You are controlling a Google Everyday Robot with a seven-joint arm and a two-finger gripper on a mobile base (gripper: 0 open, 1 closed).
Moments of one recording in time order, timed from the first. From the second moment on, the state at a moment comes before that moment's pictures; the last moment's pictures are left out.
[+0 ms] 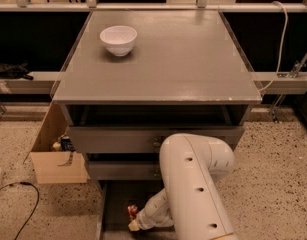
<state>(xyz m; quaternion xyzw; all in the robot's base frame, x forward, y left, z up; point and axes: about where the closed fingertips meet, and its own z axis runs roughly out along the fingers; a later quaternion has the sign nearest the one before) 0.462 0.065 0.134 -0.30 0.93 0.18 0.13</state>
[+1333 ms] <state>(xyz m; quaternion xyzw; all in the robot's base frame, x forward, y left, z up) 0.482 -0.034 0.162 -0.32 0.92 0.22 0.12</state>
